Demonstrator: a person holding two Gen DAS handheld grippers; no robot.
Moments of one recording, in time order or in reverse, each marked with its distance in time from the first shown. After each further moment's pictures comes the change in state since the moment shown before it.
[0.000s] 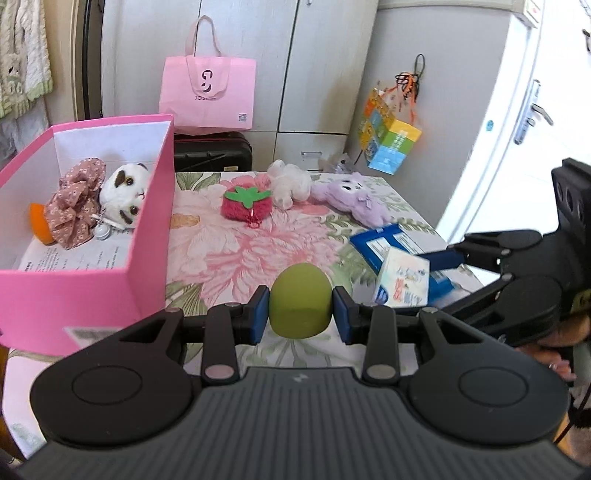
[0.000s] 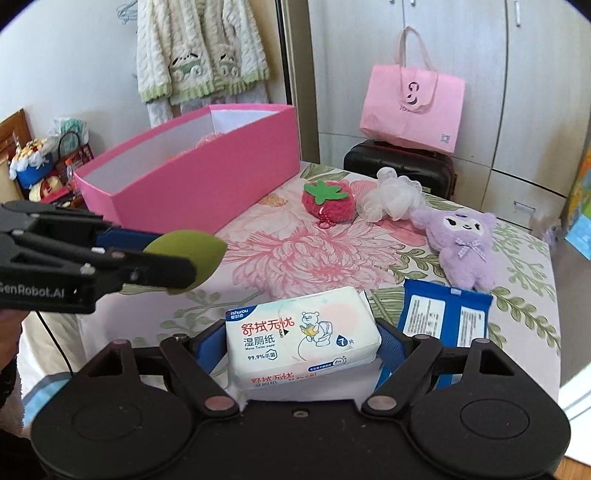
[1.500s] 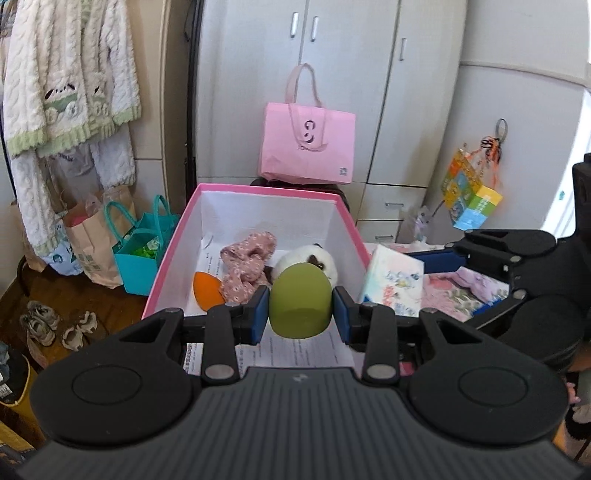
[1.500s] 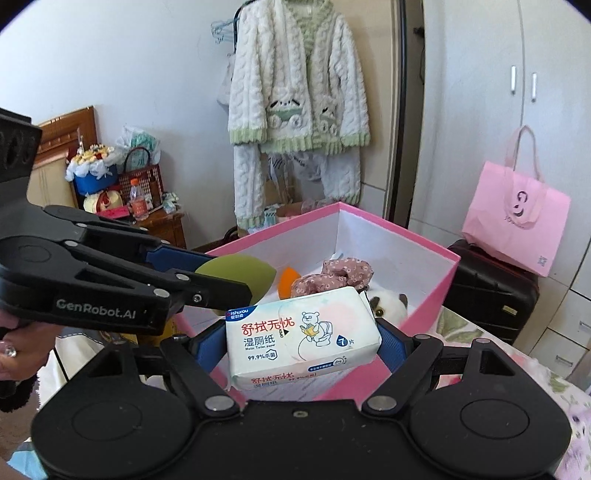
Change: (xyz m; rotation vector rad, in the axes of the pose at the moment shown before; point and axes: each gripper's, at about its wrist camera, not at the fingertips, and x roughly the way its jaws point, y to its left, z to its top) left arm -0.060 0.152 0.063 -0.090 -0.112 0.190; right arm 0.067 0.139 0.141 -0.232 -0.131 0.146
